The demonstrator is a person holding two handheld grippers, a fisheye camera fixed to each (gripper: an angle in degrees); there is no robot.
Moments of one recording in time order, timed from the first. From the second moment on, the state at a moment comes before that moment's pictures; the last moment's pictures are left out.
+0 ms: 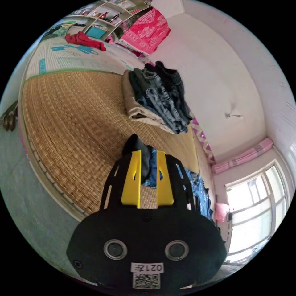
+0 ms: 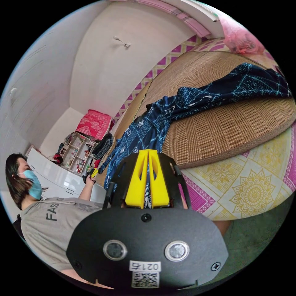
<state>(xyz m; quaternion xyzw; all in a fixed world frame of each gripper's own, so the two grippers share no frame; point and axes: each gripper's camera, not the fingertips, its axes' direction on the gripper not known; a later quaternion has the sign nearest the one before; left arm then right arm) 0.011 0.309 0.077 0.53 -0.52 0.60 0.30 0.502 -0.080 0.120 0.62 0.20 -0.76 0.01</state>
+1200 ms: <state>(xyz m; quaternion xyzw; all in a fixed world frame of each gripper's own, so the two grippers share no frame) -0.147 0.261 0.135 0.44 -0.47 0.69 0.33 0.684 0.038 -0.225 0.69 -0.27 -0.67 -0.03</state>
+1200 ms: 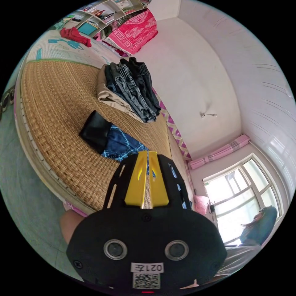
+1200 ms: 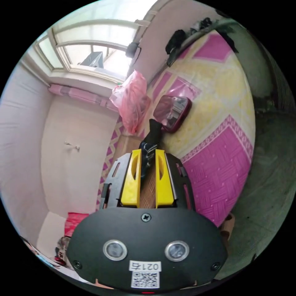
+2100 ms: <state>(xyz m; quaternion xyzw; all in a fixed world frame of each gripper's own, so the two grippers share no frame) -0.117 0.222 0.195 0.39 -0.53 0.67 0.34 0.701 0.126 -0.275 0.75 -0.21 -0.63 -0.01</state>
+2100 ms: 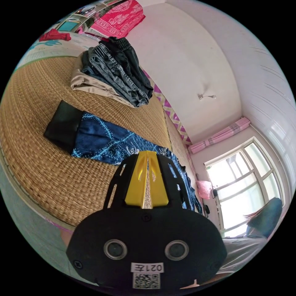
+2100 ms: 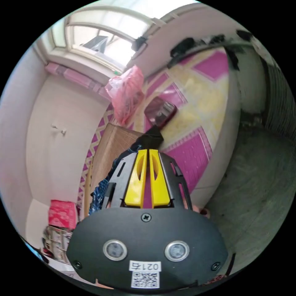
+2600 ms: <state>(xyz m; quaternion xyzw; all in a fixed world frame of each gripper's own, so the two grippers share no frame) -0.111 0.246 0.165 0.42 -0.51 0.66 0.35 0.683 0.226 -0.271 0.74 -0.21 -0.64 -0.02</state>
